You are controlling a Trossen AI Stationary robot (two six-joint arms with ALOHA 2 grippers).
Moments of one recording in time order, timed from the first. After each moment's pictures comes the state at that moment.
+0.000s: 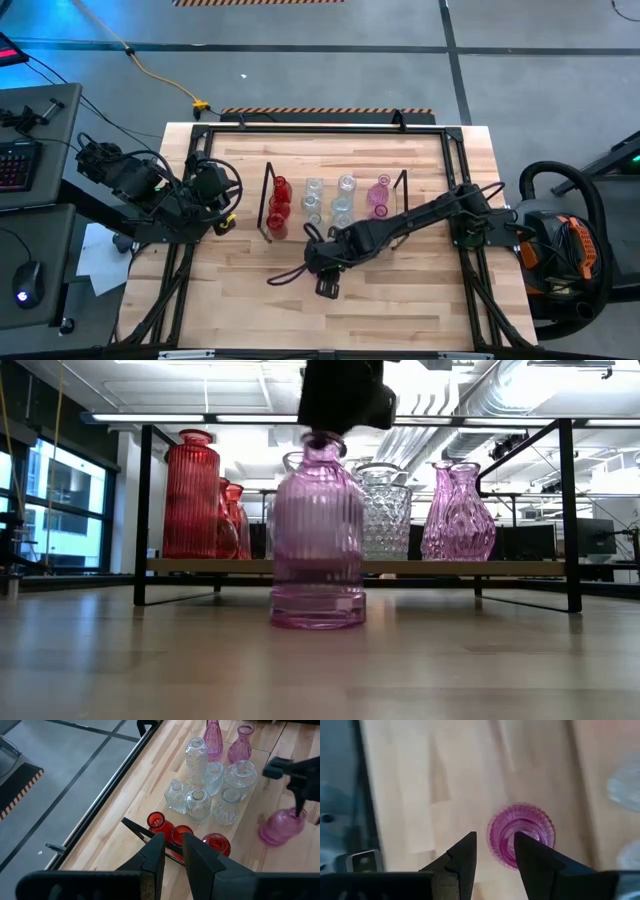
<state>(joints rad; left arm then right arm) -0.54 1.26 1.67 -1.57 -0.80 -0.78 0.33 2.05 1.81 -0.89 0.00 0.55</state>
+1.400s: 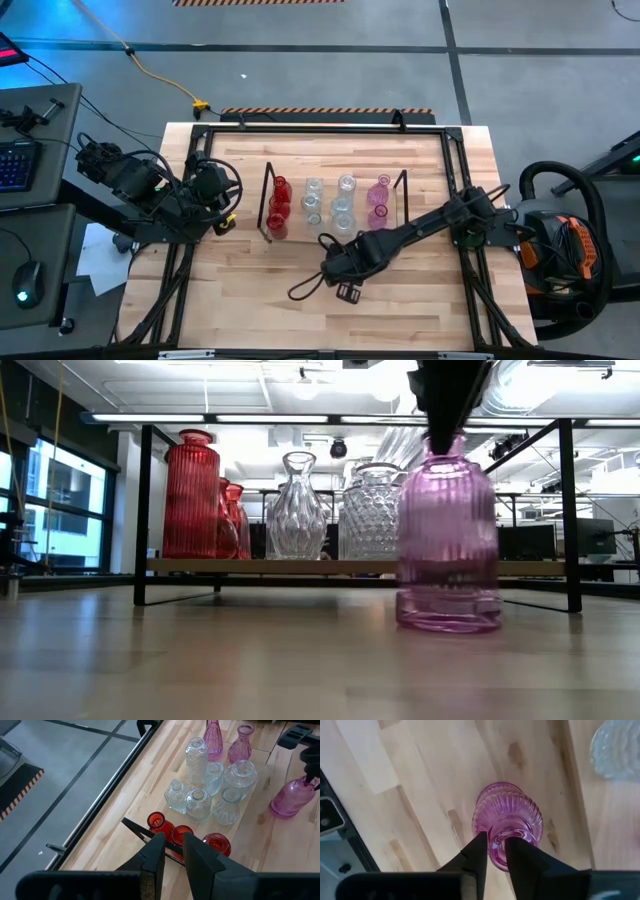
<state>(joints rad) -0.54 1.26 1.67 -1.57 -0.80 -0.78 0.41 2.05 1.80 -1.22 0.01 0.76</state>
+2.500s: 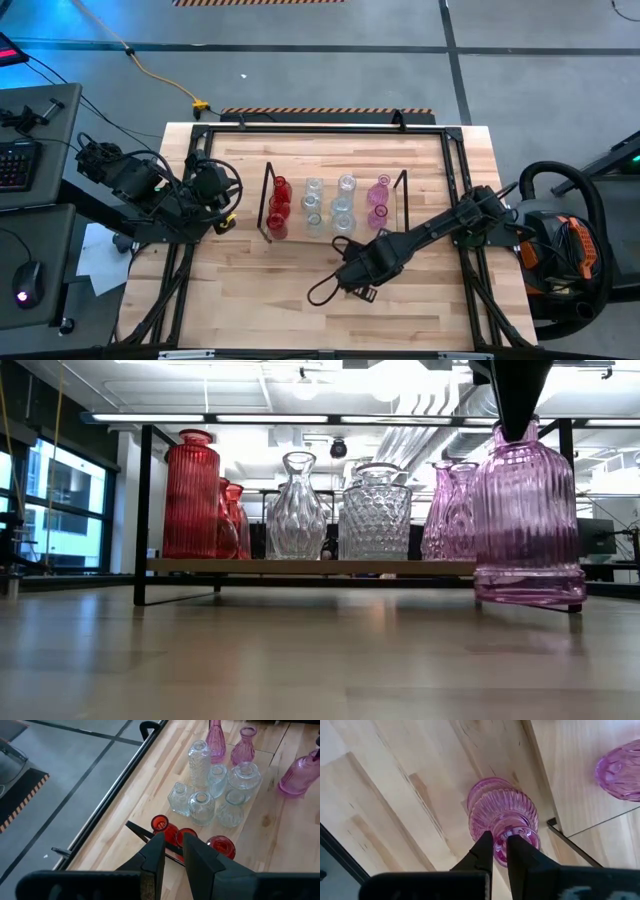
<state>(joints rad) -0.54 1.26 1.67 -1.57 -0.83 -0.76 0.46 1.96 1.80 -1.41 0.07 0.92</state>
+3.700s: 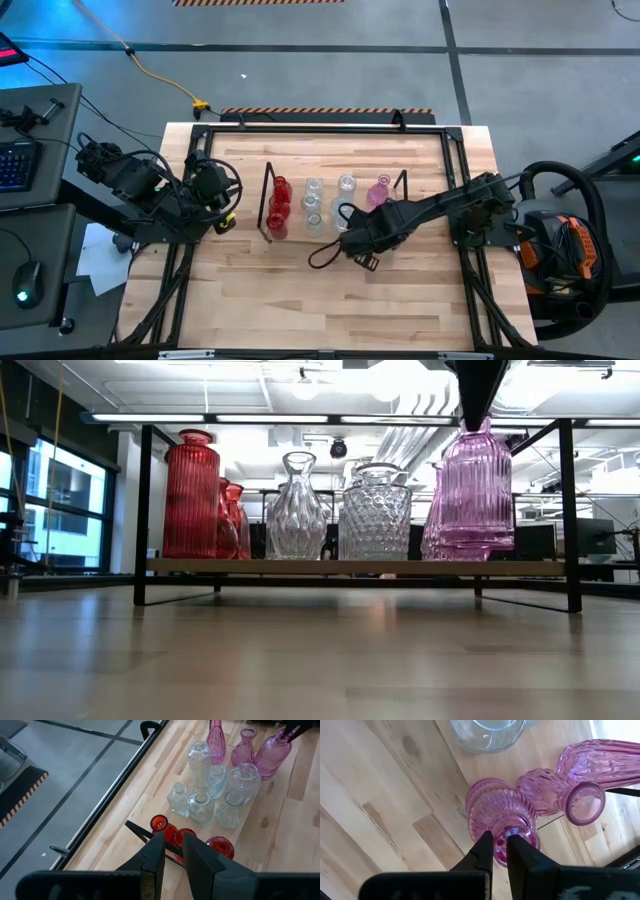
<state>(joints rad) -0.54 1.26 1.67 -1.57 -0.83 -0.78 0.33 1.85 1.80 -1.54 0.18 0.83</state>
